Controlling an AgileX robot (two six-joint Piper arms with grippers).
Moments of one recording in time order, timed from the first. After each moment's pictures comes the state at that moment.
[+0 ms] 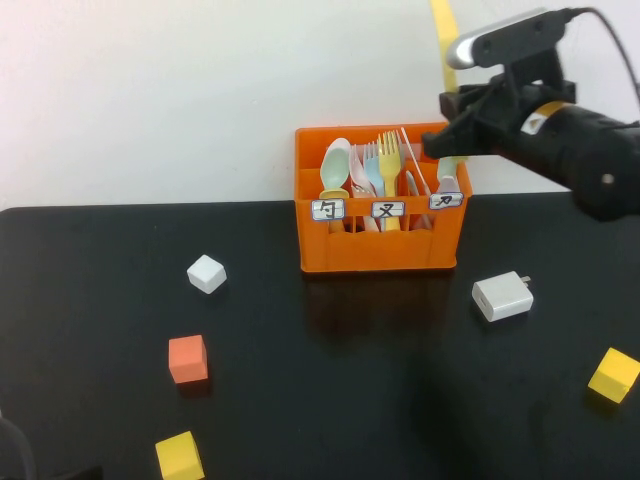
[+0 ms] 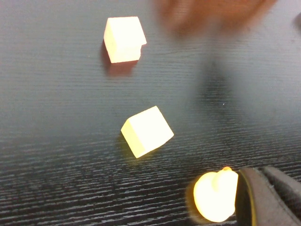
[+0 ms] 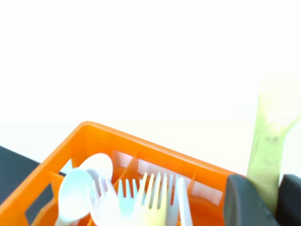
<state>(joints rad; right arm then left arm) 0.41 1.84 -1.28 0.20 -0.18 -0.29 -0.59 0.53 -0.39 0.17 0.63 -0.68</state>
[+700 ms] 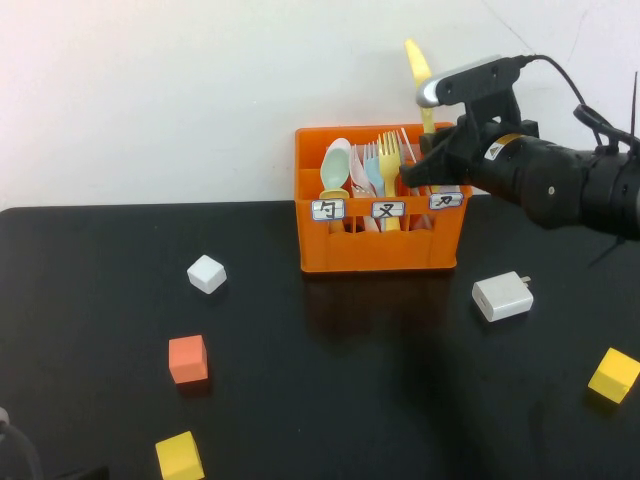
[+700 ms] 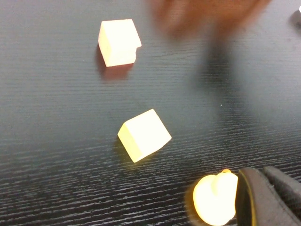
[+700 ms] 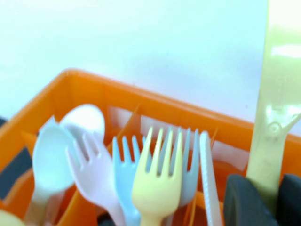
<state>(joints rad) 0.41 2.03 -1.39 0.27 -0.15 -0.33 -0.59 0.53 -0.36 0.17 0.58 -0.66</state>
